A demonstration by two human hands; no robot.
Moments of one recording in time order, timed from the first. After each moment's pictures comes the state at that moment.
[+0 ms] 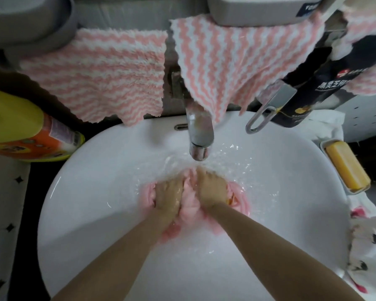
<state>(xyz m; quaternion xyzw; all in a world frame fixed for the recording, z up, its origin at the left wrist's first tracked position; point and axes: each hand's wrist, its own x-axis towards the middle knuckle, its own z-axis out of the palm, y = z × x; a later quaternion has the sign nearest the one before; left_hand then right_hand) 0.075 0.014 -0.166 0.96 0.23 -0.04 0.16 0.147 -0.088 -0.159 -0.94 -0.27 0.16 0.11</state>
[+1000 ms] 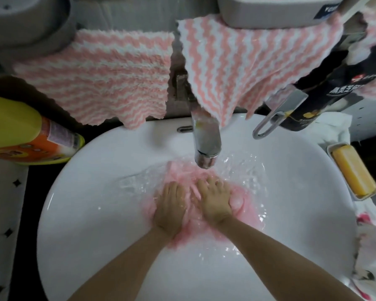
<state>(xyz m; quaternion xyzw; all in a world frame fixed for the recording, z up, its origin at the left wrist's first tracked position) 0.041 0.001 -0.200 0.98 0.16 0.09 0.09 0.133 -0.106 -0.163 -0.93 -0.34 0.15 0.04</state>
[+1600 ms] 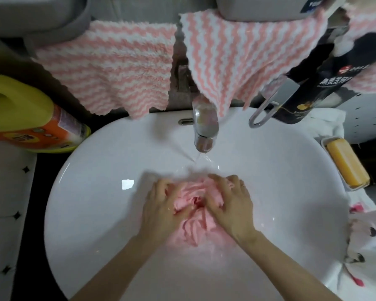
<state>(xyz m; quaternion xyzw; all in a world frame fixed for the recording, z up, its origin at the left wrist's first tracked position) 0.006 0.004 -0.132 0.94 0.20 0.07 0.25 0.110 -0.154 -0.110 -0.92 -0.26 0.12 0.26</state>
